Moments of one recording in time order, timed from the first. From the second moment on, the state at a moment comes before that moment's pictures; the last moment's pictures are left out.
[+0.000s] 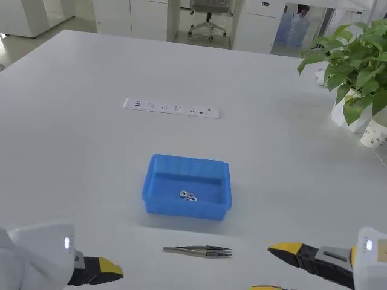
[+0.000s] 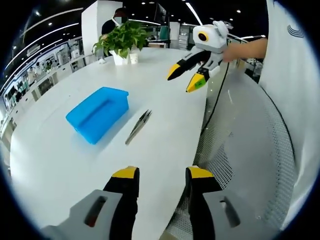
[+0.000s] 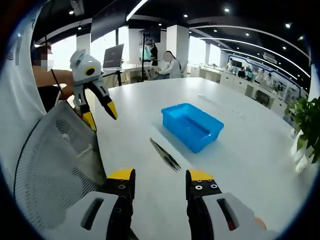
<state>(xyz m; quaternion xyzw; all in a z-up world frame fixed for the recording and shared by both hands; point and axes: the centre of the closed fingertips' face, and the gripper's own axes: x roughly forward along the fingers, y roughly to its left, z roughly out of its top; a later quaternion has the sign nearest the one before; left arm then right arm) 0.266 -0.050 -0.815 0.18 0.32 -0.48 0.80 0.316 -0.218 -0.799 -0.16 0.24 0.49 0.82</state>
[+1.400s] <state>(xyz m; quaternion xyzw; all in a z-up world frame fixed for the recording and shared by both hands) 0.234 -0.031 -0.797 0.25 0.33 -0.44 0.79 0.278 -0.227 -0.791 -0.15 0.25 0.49 0.82</state>
